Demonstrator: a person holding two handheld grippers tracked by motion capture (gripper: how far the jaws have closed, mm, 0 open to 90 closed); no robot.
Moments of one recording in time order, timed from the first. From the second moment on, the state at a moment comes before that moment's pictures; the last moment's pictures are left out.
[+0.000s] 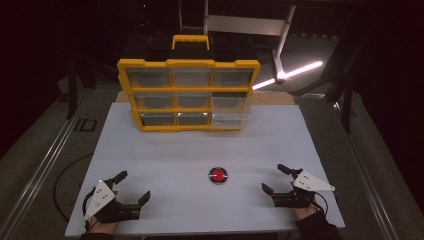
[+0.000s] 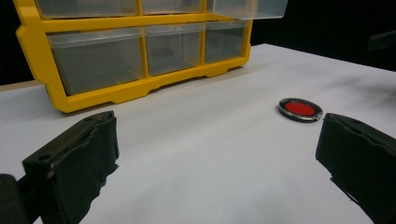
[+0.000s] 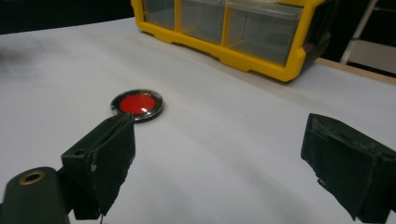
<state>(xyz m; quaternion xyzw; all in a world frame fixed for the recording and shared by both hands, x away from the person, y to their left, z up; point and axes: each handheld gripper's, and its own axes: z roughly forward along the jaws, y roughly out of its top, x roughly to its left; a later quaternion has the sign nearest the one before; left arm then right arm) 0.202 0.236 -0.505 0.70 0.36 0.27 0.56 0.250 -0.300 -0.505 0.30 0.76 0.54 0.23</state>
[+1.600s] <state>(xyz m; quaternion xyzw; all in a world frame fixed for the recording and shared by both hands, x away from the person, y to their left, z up) 0.201 0.237 -0.504 0.69 0.36 0.27 0.56 0.242 -0.289 -0.462 0.27 0.78 0.52 0.23</state>
